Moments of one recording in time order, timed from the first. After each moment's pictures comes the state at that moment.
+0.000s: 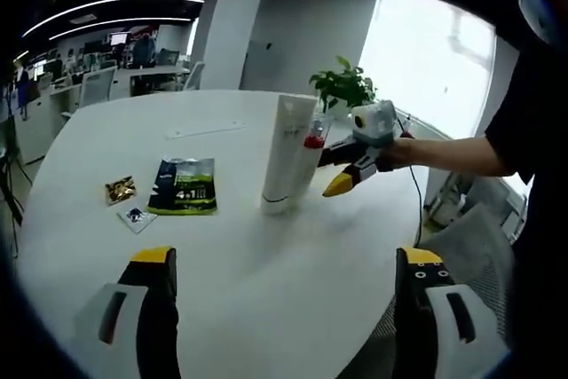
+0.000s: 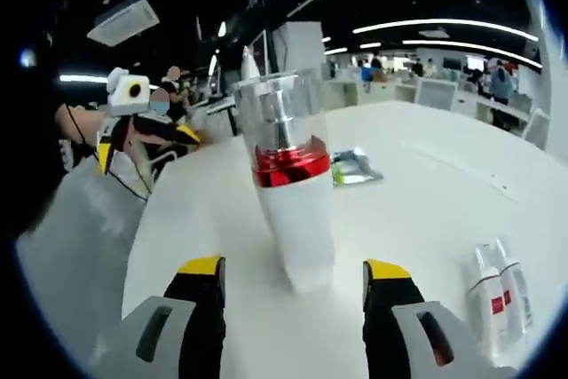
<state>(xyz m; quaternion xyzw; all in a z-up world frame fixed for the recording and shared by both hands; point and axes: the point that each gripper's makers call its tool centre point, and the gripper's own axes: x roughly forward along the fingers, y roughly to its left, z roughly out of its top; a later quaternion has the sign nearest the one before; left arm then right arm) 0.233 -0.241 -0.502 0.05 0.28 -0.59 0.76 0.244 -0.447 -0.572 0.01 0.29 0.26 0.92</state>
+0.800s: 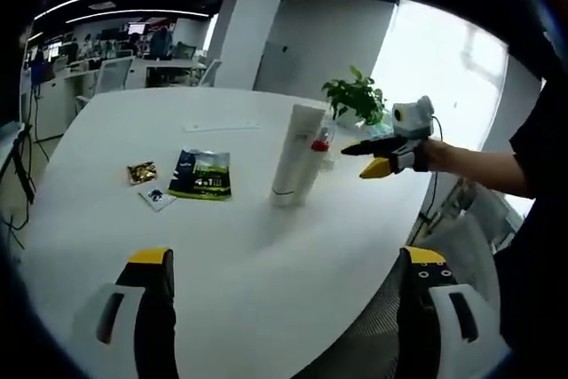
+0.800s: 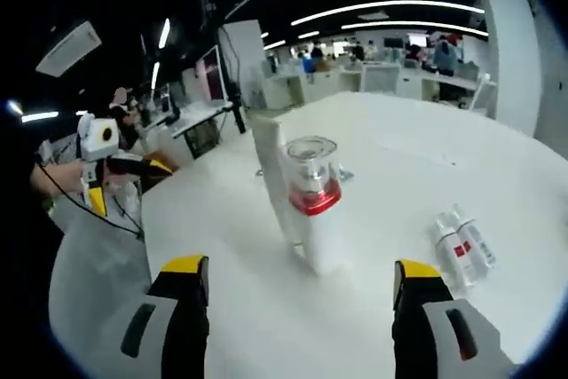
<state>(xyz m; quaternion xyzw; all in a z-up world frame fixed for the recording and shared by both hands) 0.227 -0.194 -0.489 0.02 0.30 -0.56 0.77 0.195 -0.431 -0.499 0.03 0.30 0.15 0.94</state>
